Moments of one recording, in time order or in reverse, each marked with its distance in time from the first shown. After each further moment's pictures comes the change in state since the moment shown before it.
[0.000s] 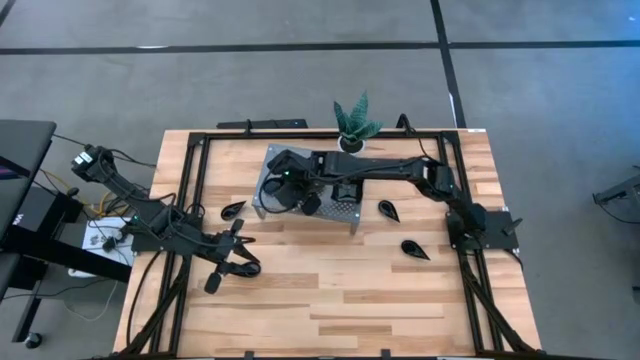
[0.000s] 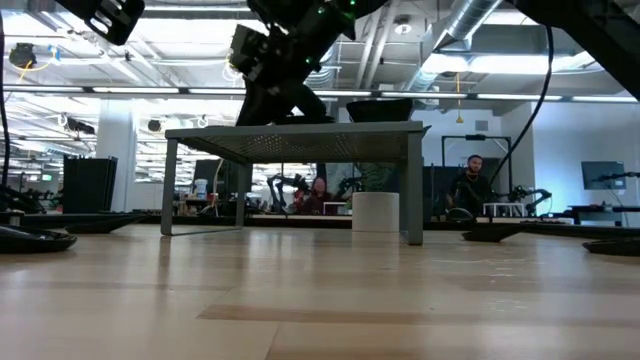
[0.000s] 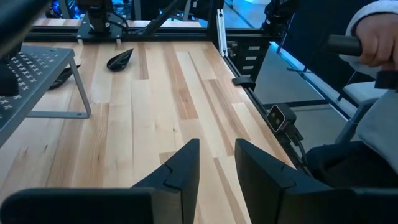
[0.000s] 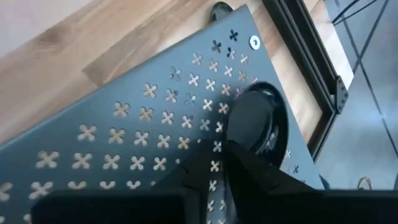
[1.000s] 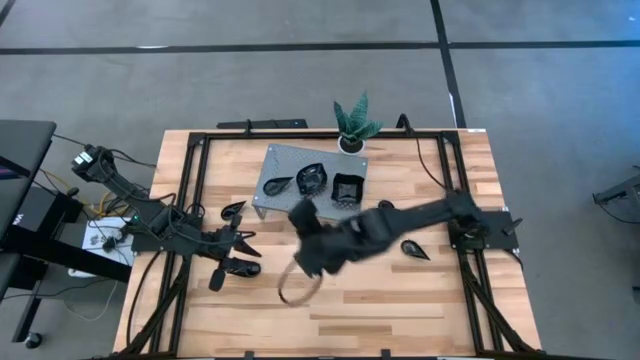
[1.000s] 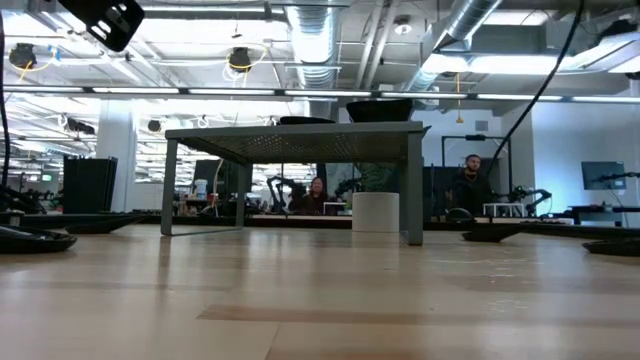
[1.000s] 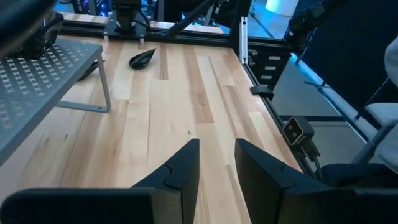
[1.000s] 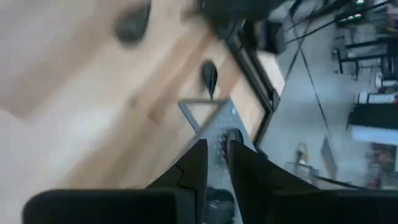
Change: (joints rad) left arm 0.000 0.000 0.000 -0.003 -0.087 -0.075; right arm 0.460 -0.122 0.274 -0.437 0.515 0.327
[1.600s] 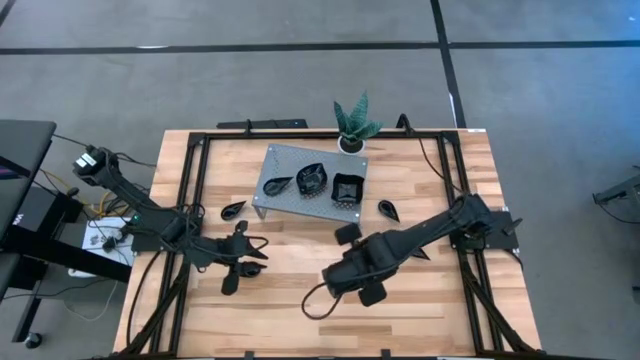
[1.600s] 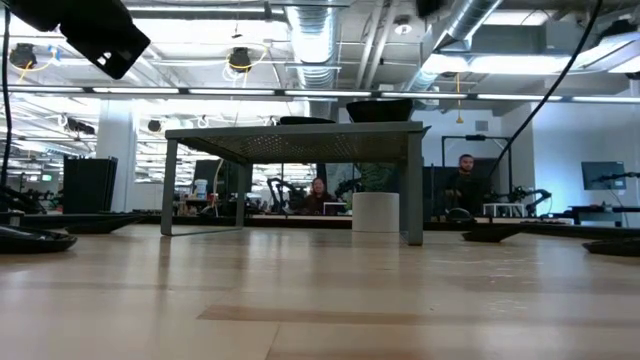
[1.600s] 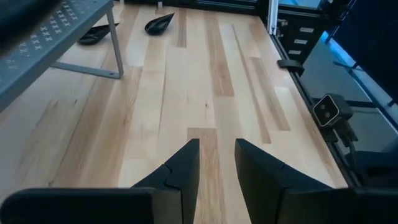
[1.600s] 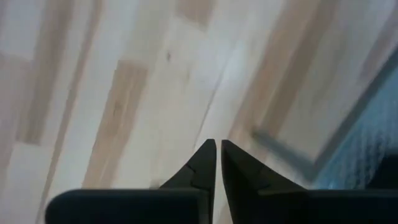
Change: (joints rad) left arm 0.000 0.157 0.000 0.011 -0.052 -0.083; right arm 0.103 -0.073 -0.249 -0.362 -0.308 0.717
